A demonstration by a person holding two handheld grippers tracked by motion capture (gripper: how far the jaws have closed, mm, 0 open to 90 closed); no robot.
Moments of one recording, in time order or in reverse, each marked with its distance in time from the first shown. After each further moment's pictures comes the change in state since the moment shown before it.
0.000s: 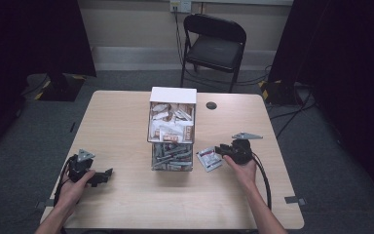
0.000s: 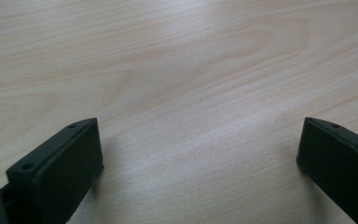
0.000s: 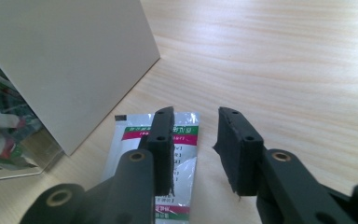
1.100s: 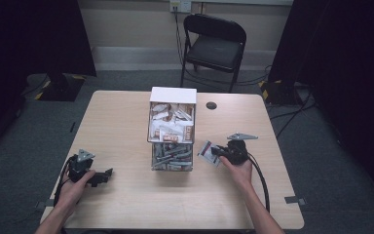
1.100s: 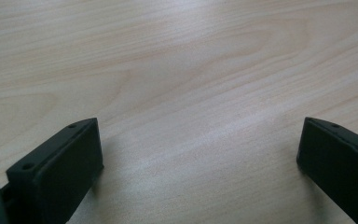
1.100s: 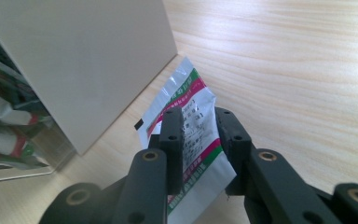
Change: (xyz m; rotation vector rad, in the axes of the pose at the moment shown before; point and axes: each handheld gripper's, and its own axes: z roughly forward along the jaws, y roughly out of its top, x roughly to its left) left arm 0.000 0.000 0.000 -0.002 -0.001 -0.005; right arm 0.008 -0.002 0.012 0.015 0.037 -0.015
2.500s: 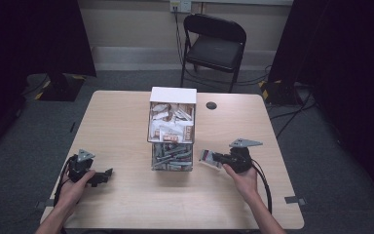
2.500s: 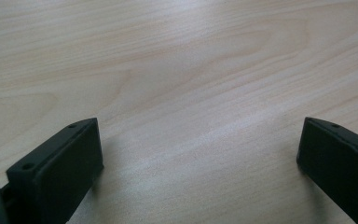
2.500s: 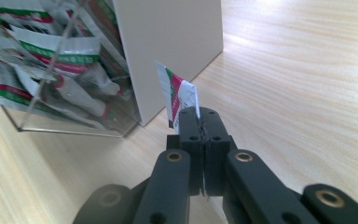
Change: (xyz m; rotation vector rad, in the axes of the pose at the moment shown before) left arm 0.000 0.000 0.000 0.002 0.002 0.004; right arm 0.028 -0.003 -0.037 0.004 0.072 -0.077
